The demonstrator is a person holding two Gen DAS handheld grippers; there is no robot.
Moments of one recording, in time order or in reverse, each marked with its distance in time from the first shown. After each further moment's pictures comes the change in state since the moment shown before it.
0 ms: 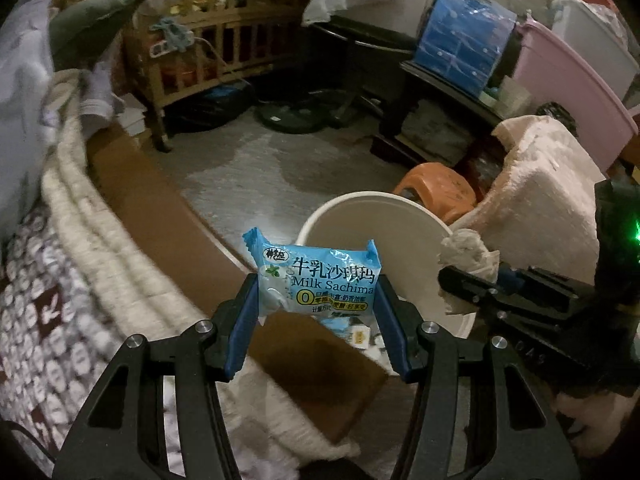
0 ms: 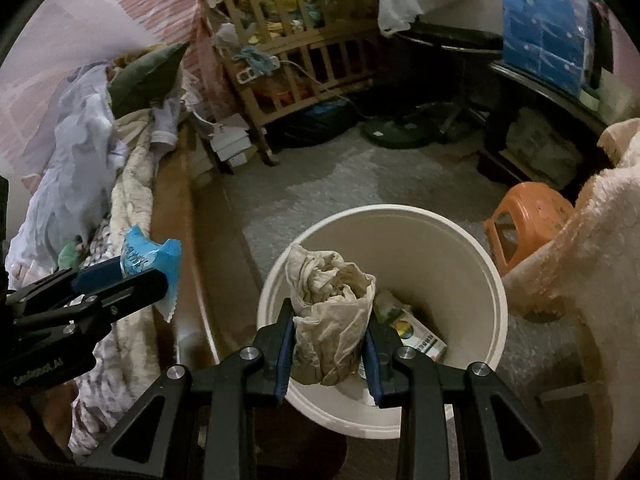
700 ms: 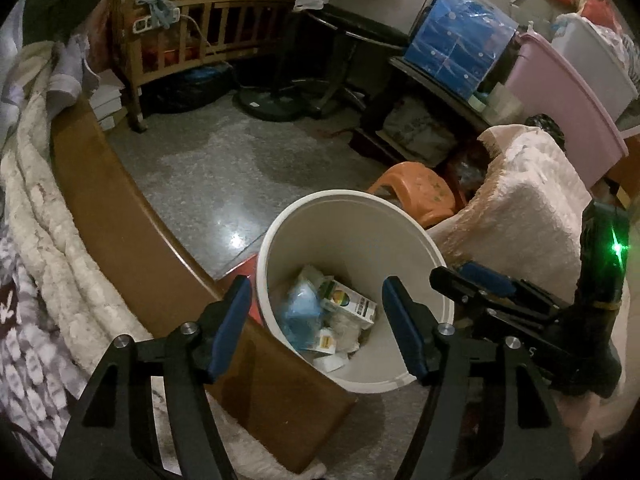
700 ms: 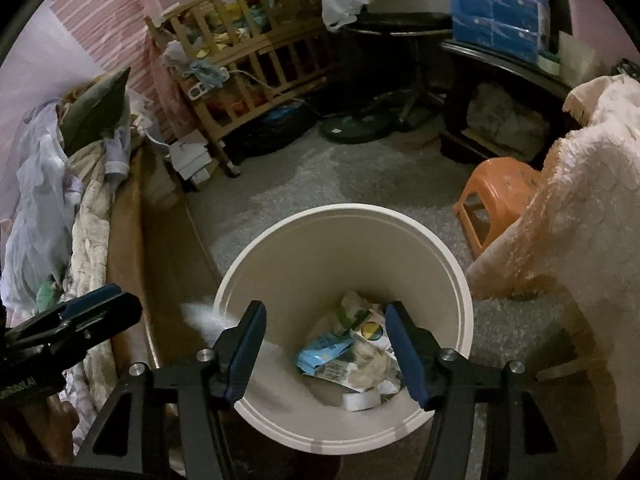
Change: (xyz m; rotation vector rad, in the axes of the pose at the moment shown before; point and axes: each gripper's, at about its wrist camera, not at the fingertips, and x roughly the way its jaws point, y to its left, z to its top) left arm 0.024 -0.001 0.012 -0.072 0.038 -0.103; right arm 0.009 -0.043 0.003 0.136 -0.005 -0.074
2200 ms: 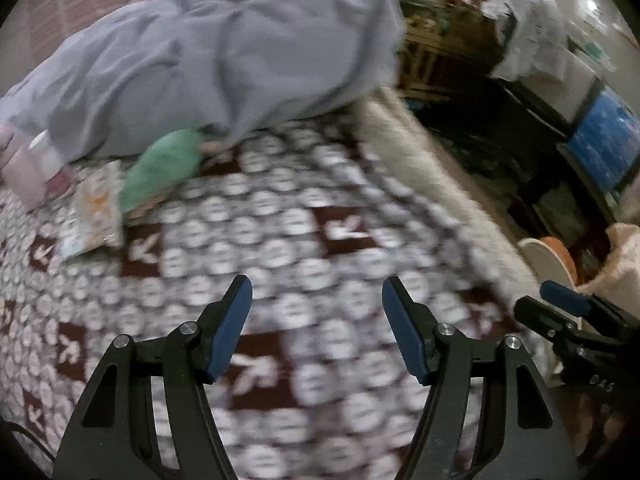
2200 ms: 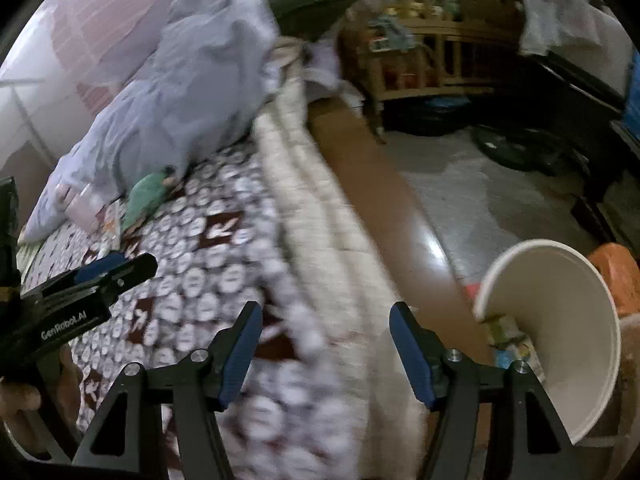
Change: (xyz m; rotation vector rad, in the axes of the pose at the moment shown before) left arm -0.154 0.219 -0.102 -0.357 -0.138 0.458; right arm 0.018 0.249 -0.046 -0.411 0.096 0.256
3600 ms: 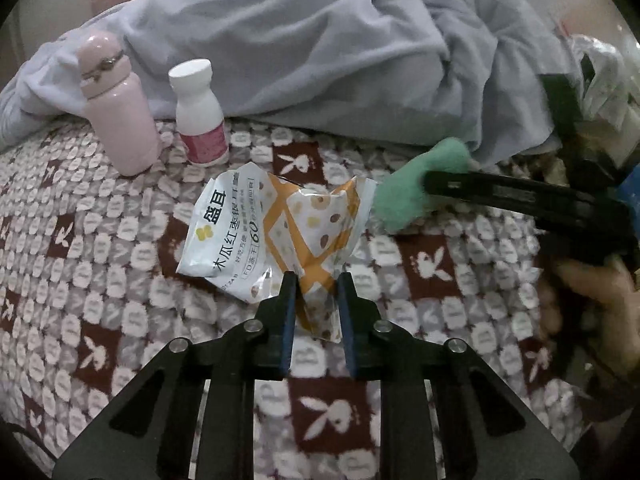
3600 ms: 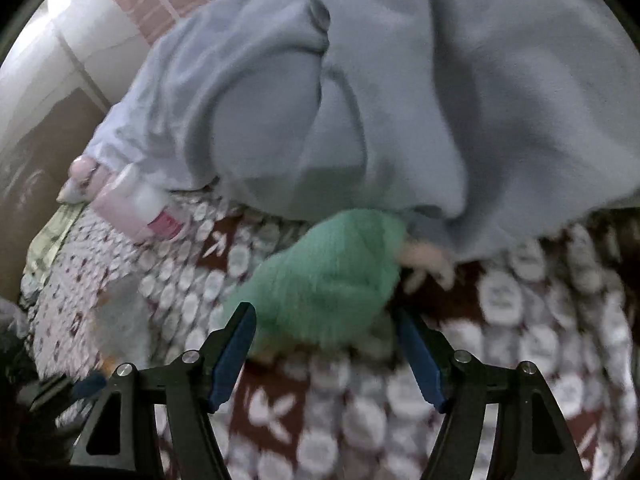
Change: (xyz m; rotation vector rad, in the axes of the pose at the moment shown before) left arm -0.003 0.243 0.003 -0.123 0.016 0.075; right arm 0.214 0.254 0.120 -0.151 0.127 0.235
